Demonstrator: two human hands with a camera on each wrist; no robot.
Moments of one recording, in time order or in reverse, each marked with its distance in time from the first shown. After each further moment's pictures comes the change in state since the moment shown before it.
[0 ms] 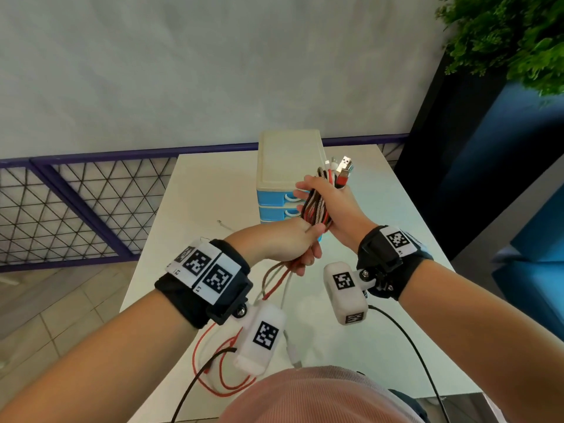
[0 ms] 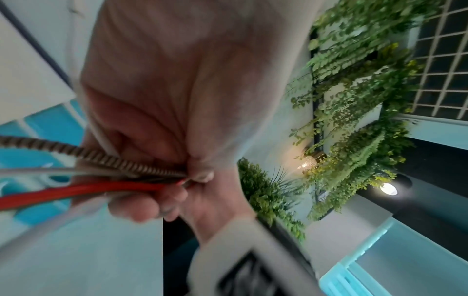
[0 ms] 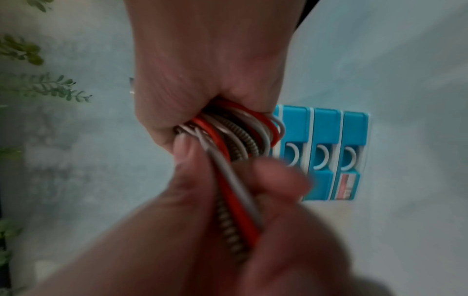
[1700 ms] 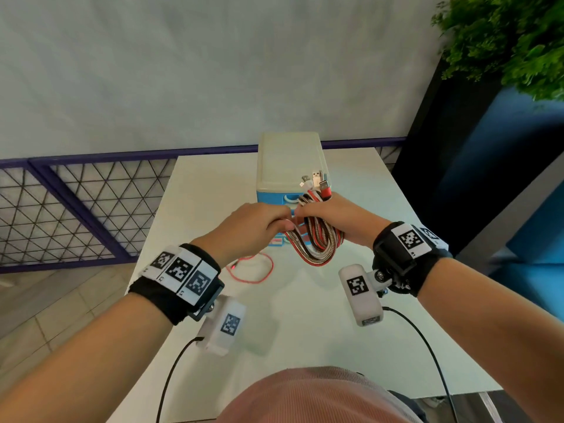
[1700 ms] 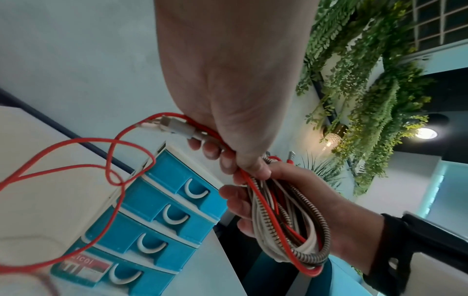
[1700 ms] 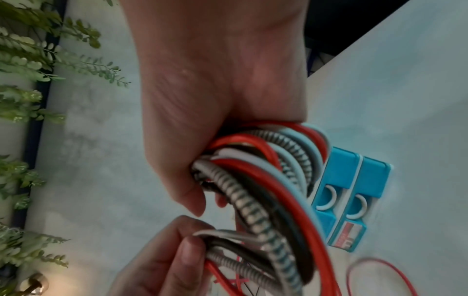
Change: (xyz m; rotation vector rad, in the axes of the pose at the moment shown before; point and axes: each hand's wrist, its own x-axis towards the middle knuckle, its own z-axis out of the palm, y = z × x) left_hand 0.003 -0.052 -0.045 0.583 0.401 0.451; right_hand -0.011 -0.013 -0.010 -0.583 -0.313 0.107
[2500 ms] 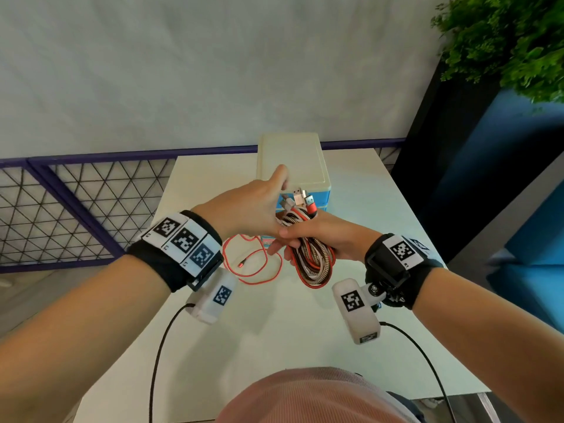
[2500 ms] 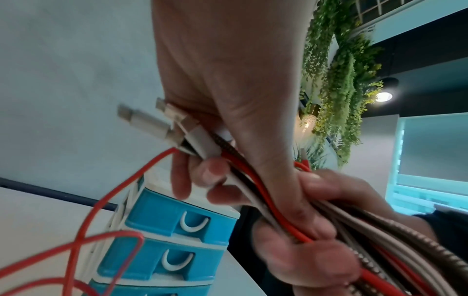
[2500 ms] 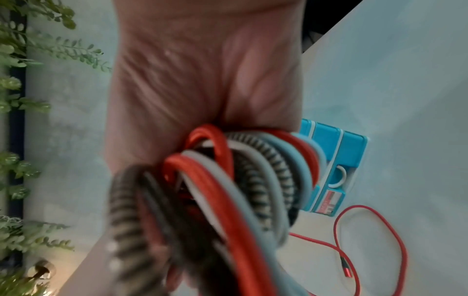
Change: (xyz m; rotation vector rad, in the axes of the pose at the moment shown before) left_hand 0.012 0.025 -0.039 0.017 -0.117 -0.116; right_hand -0.020 -0.002 0.020 0.156 -0.339 -0.010
